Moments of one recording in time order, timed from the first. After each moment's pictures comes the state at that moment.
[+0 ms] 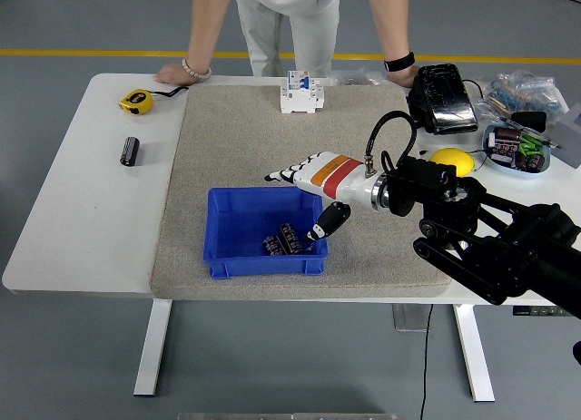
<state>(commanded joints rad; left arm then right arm) -0.14 0.11 -0.46 -0.22 0.20 0.37 0.05 0.87 -0.14 0.48 1.02 -2.07 0.05 0.16</state>
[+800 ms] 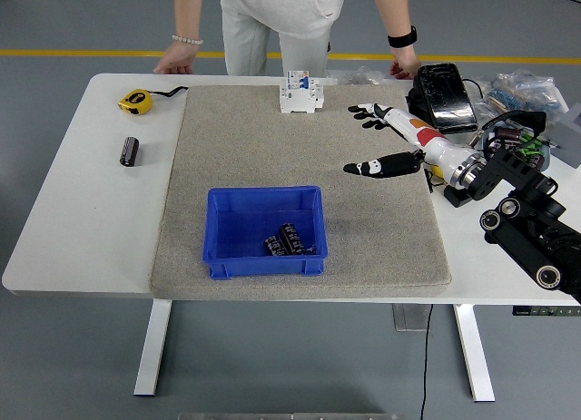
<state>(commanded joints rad) -0.14 0.10 -0.44 -0.22 0.17 0.37 0.05 0.64 -0.23 0.87 0.99 -1.50 -0.05 0.26</state>
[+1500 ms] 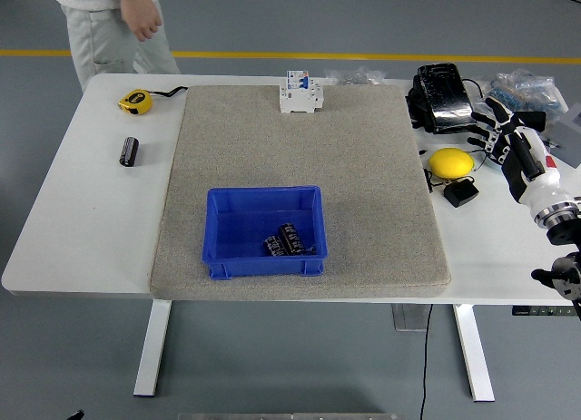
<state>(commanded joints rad) -0.16 0.10 -0.44 -0.22 0.16 0.36 0.03 0.37 -0.27 1.24 1.01 -0.96 0.03 0.24</state>
